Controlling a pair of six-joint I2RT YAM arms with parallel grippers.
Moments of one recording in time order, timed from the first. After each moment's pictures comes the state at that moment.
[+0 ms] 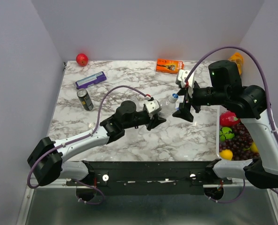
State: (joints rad) left arm -0.91 1.28 0.82 0.32 0.35 0.01; right arm 0.63 1.26 1.85 -1.22 -0.51 -0.53
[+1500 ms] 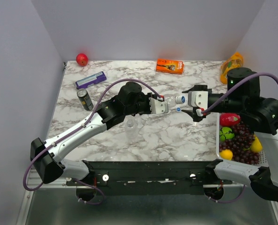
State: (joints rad) left arm -0.87 1.32 1.26 -0.35 0.21 0.75; right arm 0.58 1.11 1.78 -1.17 -0.56 -1.03
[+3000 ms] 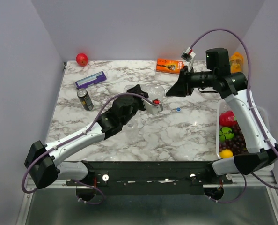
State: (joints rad) left arm -0.88 1.24 0.98 0.09 -0.26 1.05; right arm 0.37 1.40 1.73 -0.95 -0.81 -0.07
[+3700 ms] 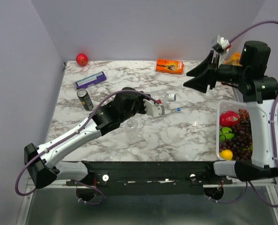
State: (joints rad) left arm -0.91 1.23 1.17 -0.32 -0.19 0.97; right arm 0.08 1.36 1.85 -0.85 -1.15 -0.16
